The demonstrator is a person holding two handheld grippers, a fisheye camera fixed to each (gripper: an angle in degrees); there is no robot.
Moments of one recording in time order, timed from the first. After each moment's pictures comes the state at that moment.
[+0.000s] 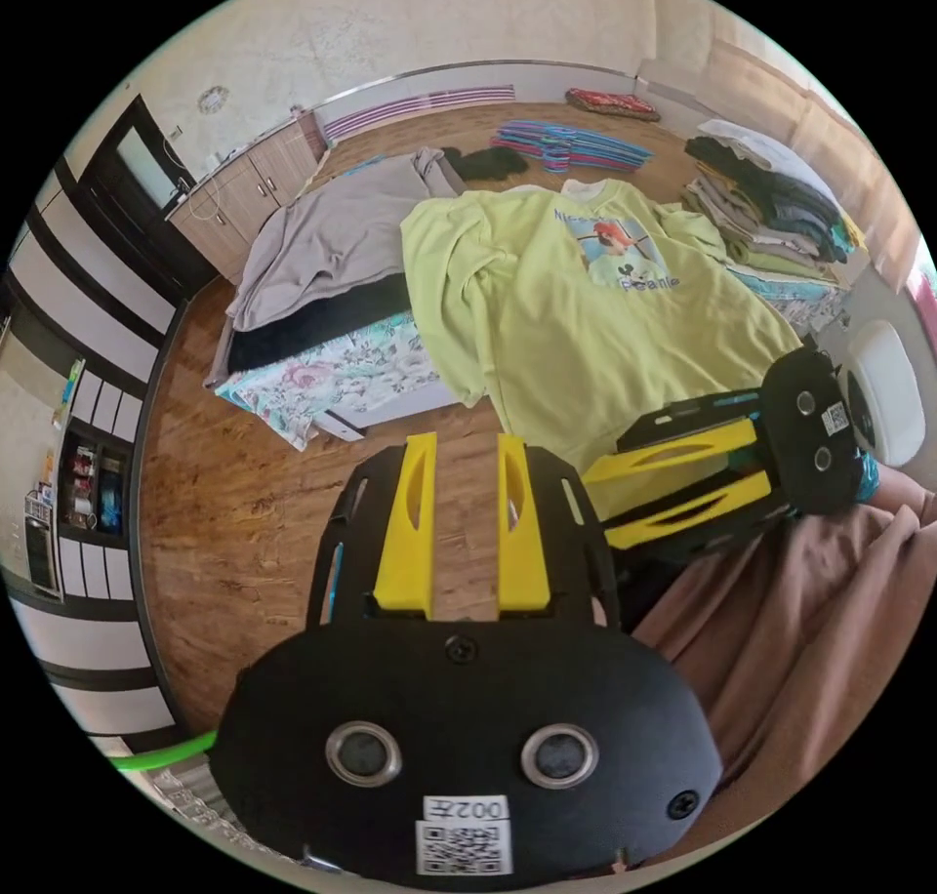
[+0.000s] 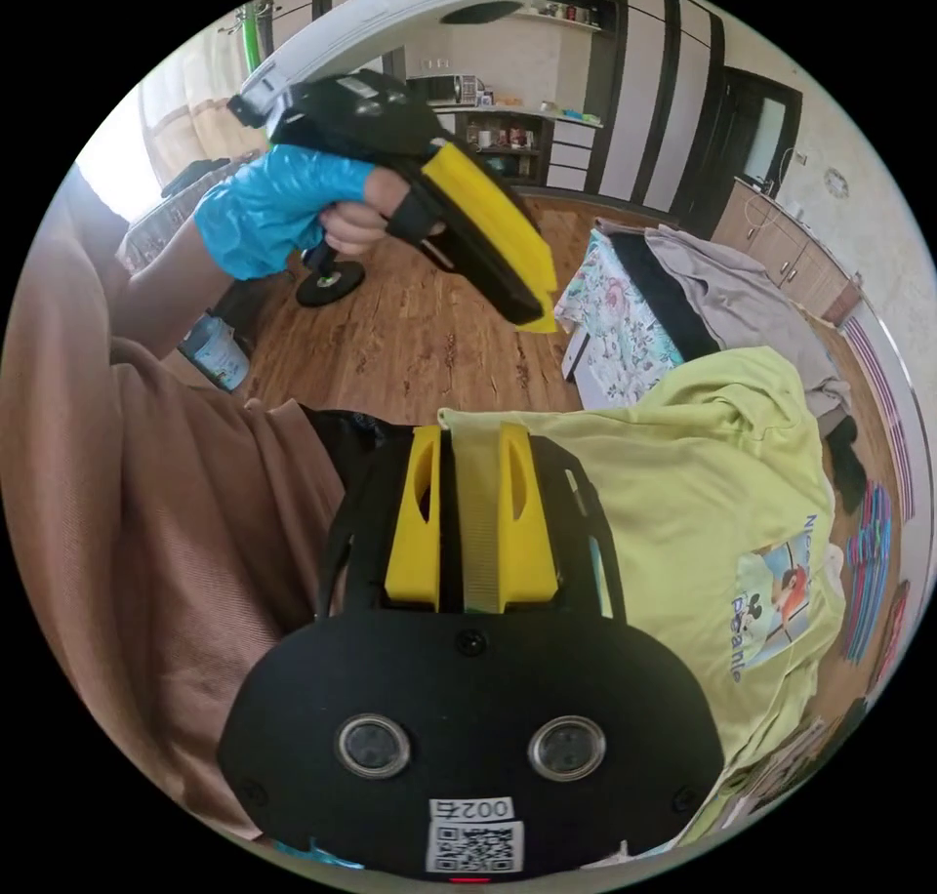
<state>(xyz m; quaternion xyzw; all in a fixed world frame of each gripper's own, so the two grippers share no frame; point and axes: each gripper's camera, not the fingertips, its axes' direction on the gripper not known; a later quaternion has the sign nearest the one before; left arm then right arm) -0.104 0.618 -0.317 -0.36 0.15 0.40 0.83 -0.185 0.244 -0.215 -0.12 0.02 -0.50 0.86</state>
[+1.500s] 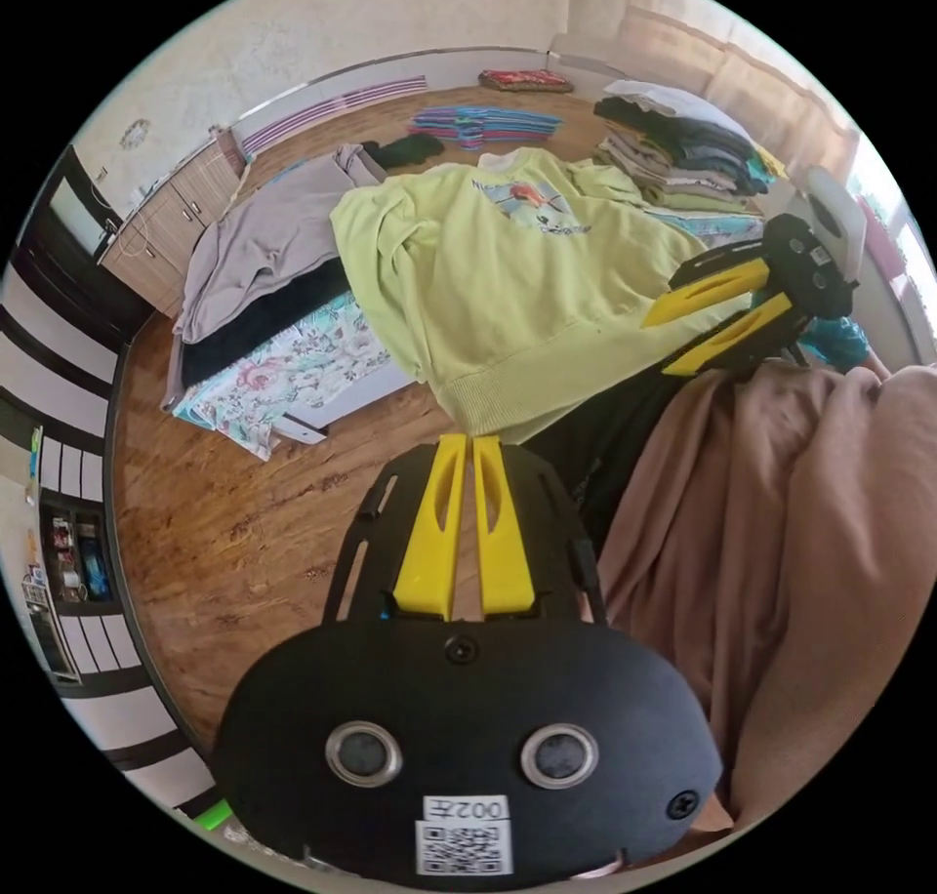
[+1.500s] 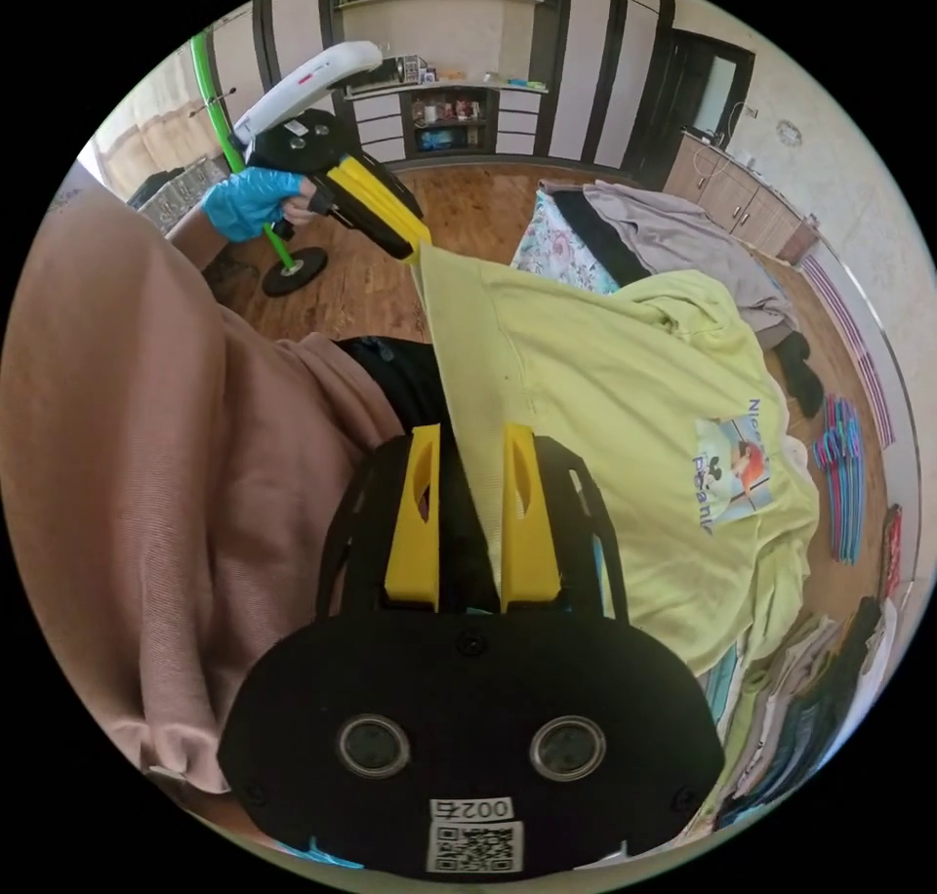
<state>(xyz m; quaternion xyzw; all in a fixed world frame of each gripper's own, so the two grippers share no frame) -0.247 0.647 -0.337 -0.39 0.22 0.45 0.78 -0.206 0.343 -0.277 -0.14 0.09 -0.45 0.88</state>
